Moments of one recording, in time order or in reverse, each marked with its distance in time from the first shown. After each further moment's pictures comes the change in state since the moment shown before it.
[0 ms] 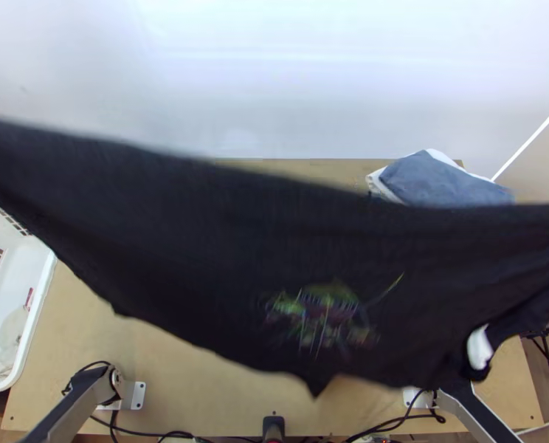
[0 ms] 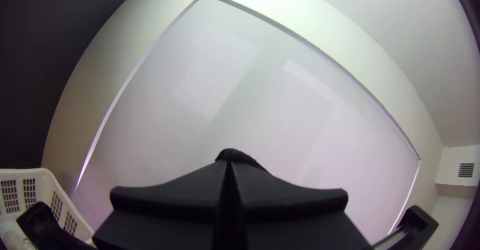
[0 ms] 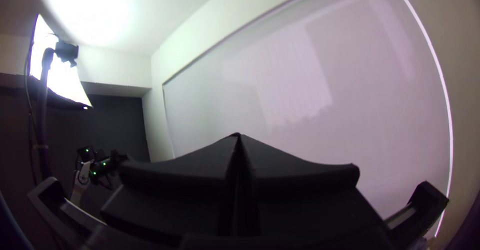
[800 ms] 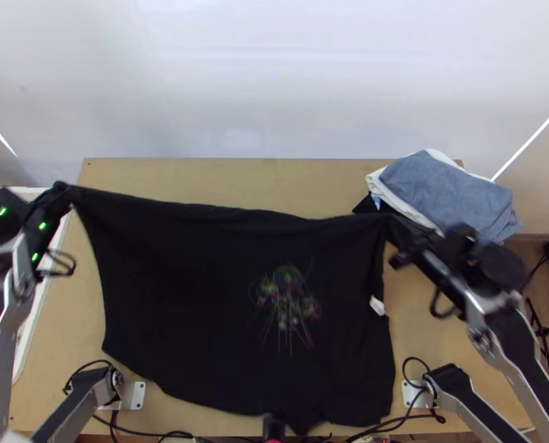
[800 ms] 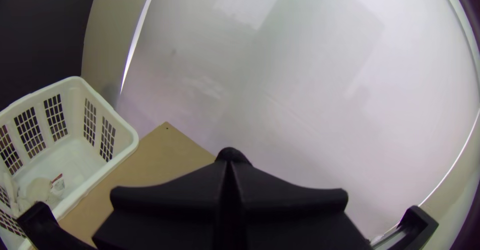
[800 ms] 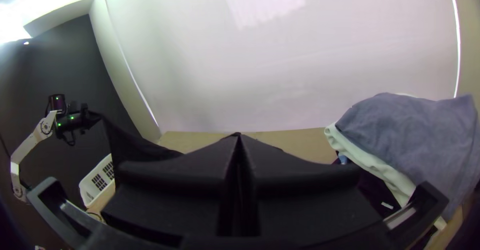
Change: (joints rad) left arm -0.051 -0.064 -0.940 0.282 0.003 0.121; right arm 0.031 0.036 -1.036 0.508 0.003 -0.021
